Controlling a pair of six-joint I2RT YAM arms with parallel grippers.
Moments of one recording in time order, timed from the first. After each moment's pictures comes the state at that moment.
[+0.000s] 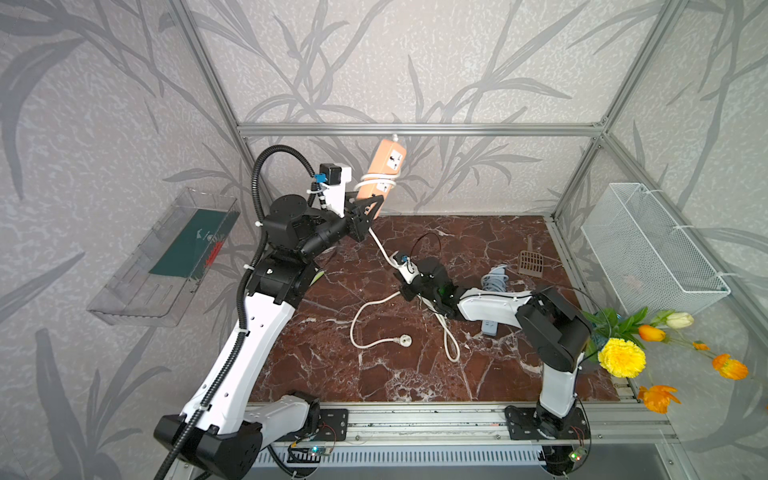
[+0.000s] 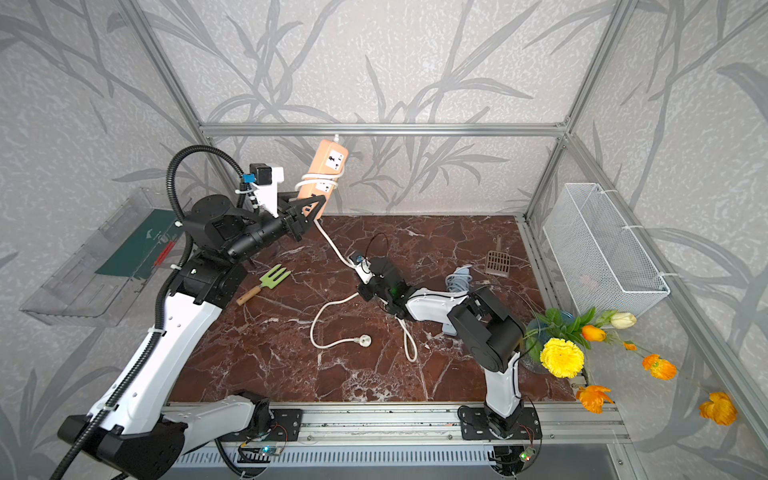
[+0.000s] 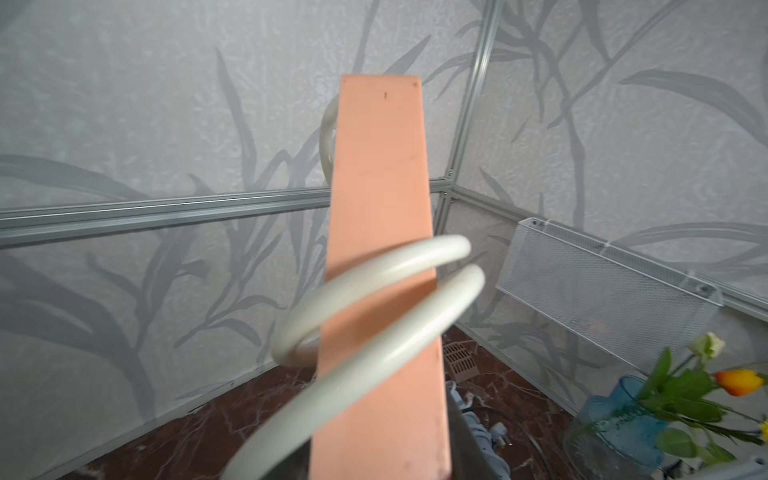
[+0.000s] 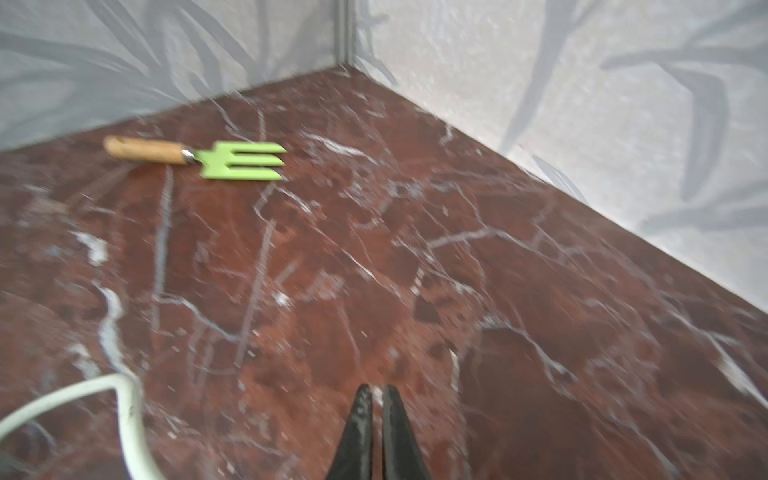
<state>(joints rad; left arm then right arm) -0.26 1.17 1.42 -0.22 0.39 -0.15 0.76 1.87 1.06 0.37 0.02 -0.13</state>
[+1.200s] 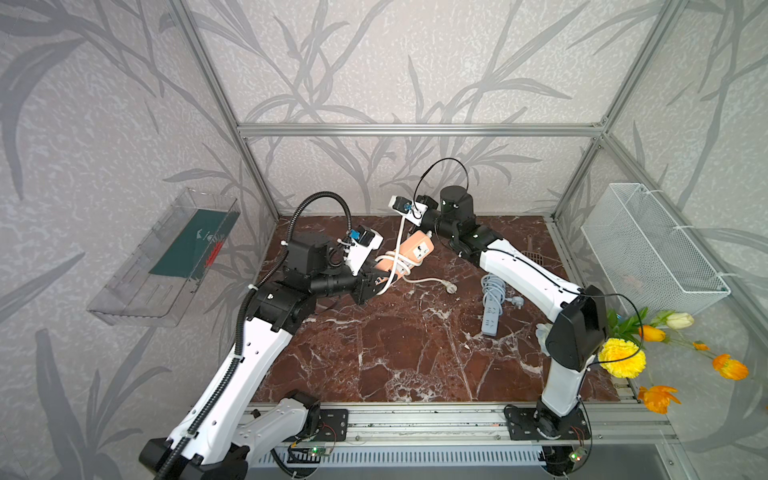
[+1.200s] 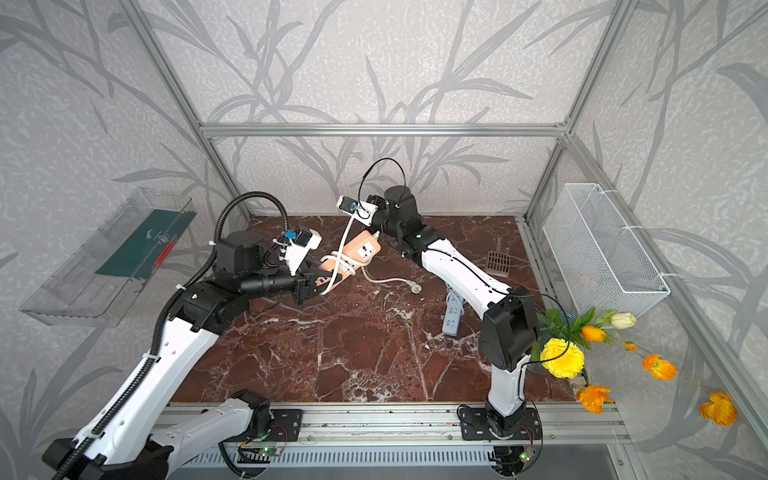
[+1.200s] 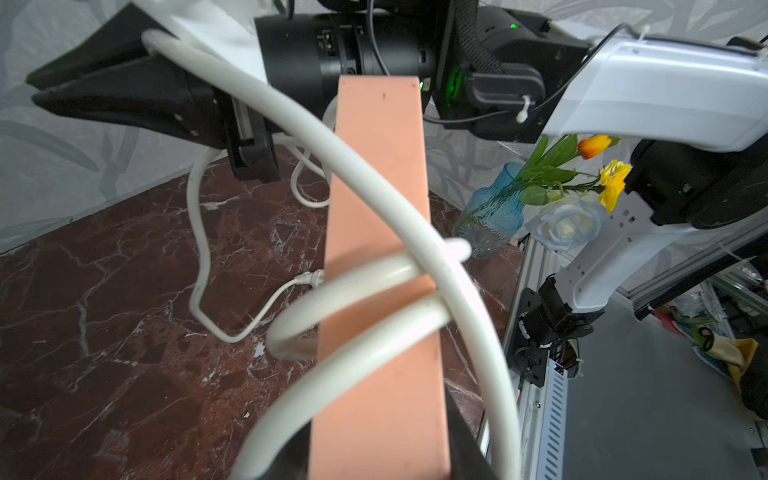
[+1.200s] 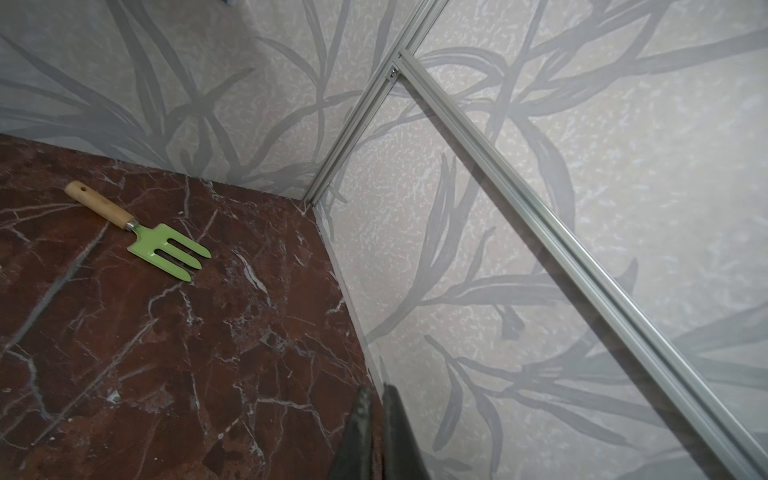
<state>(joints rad) -0.38 1.03 1.21 -0.63 0.71 0.02 0.61 1.86 1.72 -0.03 -0.29 -0.65</state>
